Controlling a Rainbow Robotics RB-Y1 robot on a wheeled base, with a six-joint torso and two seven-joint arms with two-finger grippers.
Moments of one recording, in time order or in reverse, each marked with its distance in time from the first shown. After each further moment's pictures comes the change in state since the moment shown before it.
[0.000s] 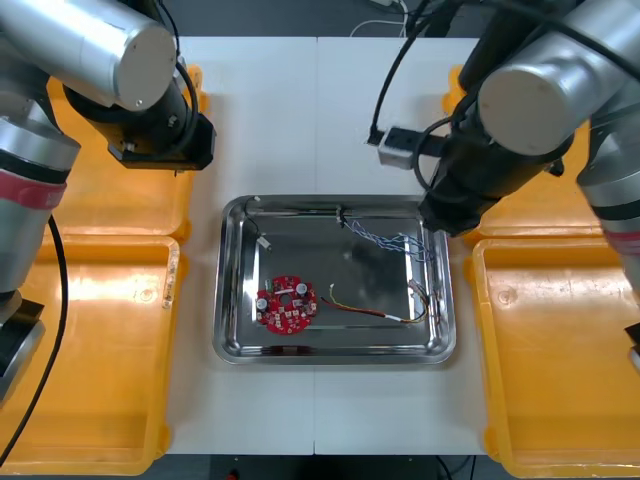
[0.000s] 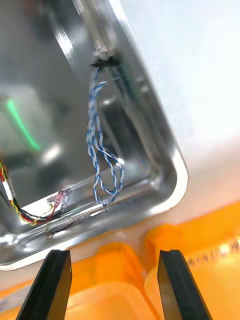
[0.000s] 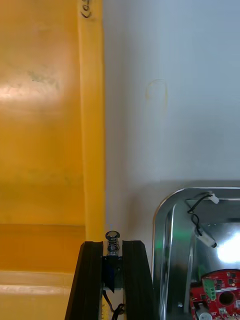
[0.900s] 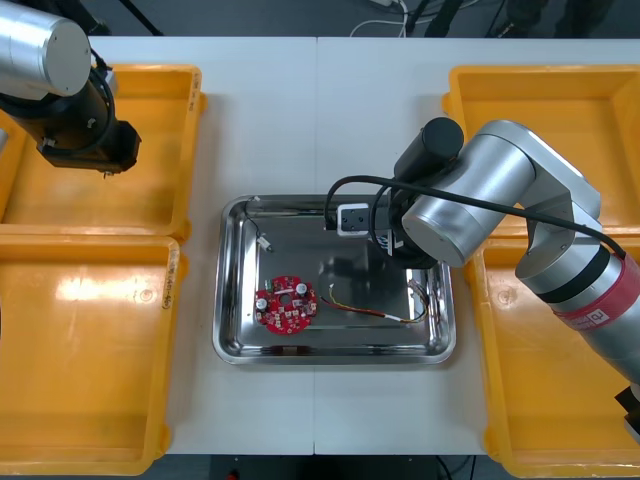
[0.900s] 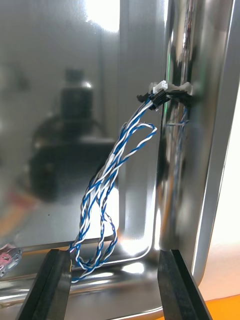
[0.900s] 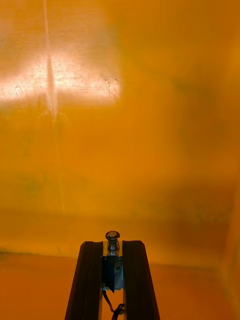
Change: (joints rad) right arm 0.124 0.043 0.288 0.038 0.323 -0.368 0.398; left arm -0.020 0.149 0.081 0.374 0.045 -0.190 -0.281
